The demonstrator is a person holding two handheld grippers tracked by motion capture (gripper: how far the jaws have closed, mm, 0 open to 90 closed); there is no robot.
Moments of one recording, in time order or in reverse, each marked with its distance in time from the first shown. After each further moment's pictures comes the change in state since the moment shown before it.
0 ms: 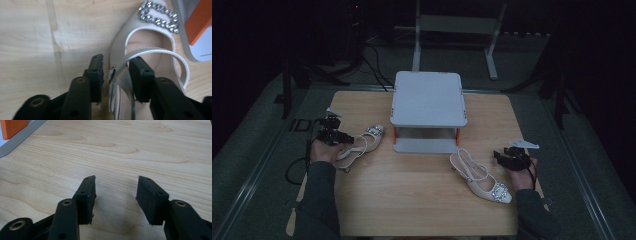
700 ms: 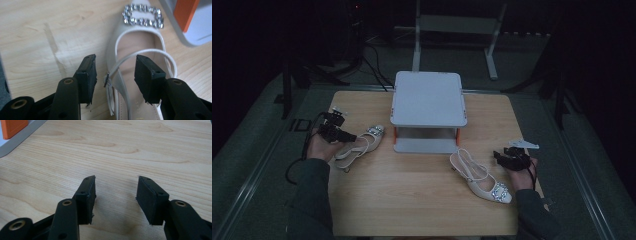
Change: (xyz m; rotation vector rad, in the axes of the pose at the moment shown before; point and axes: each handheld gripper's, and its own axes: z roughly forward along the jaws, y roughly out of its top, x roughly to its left) left arm -0.011 0.006 0.000 0.021 -0.002 0.211; right arm 0.000 0.000 0.000 0.000 0.000 0.004
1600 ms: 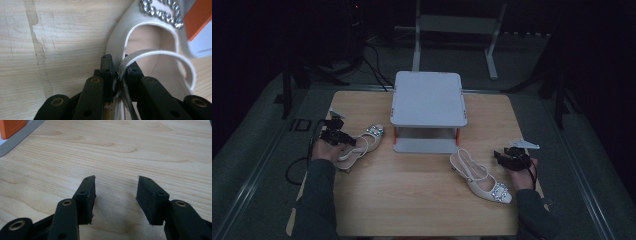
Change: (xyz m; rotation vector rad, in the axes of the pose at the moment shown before) left arm 0.022 -0.009 0.026 0.029 -0.142 -0.300; right arm -0.001 -0.001 0.000 -0.001 -0.002 0.002
